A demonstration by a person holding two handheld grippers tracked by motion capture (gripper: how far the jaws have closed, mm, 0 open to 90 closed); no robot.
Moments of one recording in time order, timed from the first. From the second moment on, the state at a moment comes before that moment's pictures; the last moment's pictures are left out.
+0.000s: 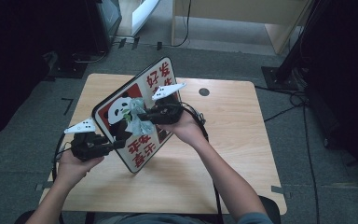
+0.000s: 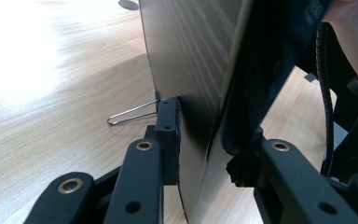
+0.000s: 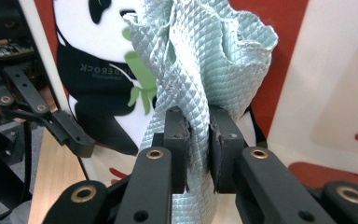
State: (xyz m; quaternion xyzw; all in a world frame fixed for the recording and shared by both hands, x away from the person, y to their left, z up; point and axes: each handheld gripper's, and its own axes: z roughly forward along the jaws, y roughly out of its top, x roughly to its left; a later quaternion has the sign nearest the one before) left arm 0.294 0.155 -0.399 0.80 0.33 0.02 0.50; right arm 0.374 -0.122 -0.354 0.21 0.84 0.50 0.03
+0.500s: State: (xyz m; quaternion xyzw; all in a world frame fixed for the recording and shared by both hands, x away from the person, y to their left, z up) left arm 0.295 0.155 -0.399 0.80 0.33 0.02 0.50; right arm 0.374 -0.127 -0.366 0.22 0.84 0.49 0.03
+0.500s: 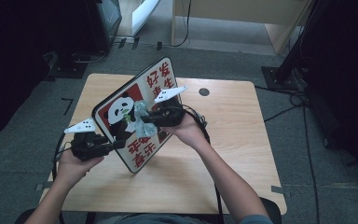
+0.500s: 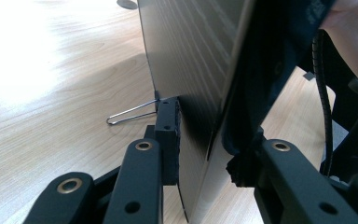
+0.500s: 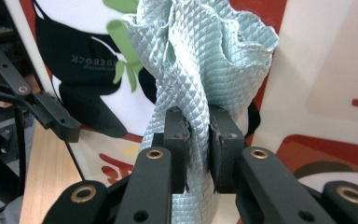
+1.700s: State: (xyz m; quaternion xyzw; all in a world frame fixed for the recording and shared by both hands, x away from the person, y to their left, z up) left arm 0.295 0.155 -0.399 0.80 0.33 0.02 0.50; right arm 0.365 -0.134 -0.405 0.24 0.85 0.47 0.01
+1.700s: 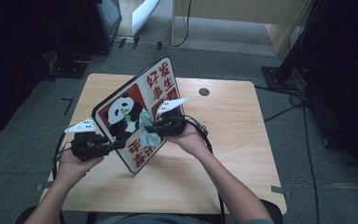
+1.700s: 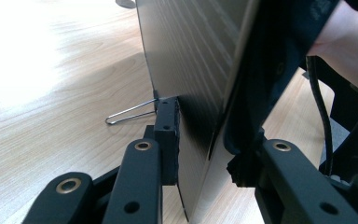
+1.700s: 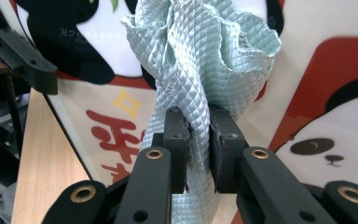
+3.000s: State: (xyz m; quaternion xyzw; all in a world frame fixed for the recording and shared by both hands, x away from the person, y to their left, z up) left arm 0.296 0.155 -0.399 0.80 0.32 0.01 0.50; right arm 0.345 -0.133 -0.456 0.25 0.87 0.42 -0.01
